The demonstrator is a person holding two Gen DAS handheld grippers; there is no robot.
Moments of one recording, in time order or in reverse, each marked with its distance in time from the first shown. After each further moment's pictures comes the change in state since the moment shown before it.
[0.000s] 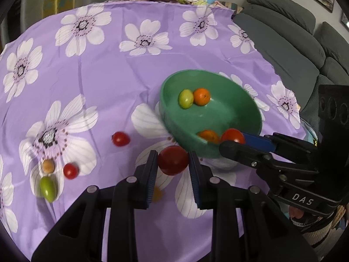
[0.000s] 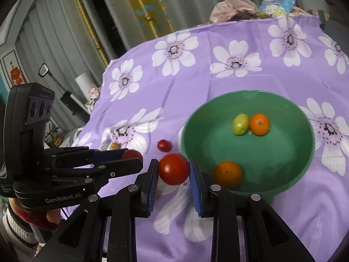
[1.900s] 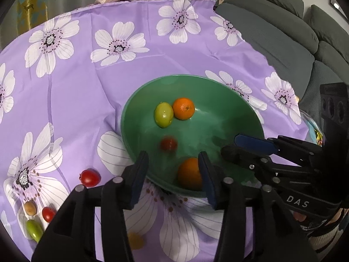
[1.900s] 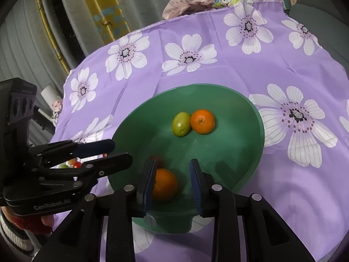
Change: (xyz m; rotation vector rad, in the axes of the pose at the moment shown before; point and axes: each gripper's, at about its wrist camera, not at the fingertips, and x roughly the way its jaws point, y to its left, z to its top) left arm 0.057 -0.025 0.037 0.111 0.010 -0.041; right arm 0.009 -0.062 0.005 0.114 0.008 -0.186
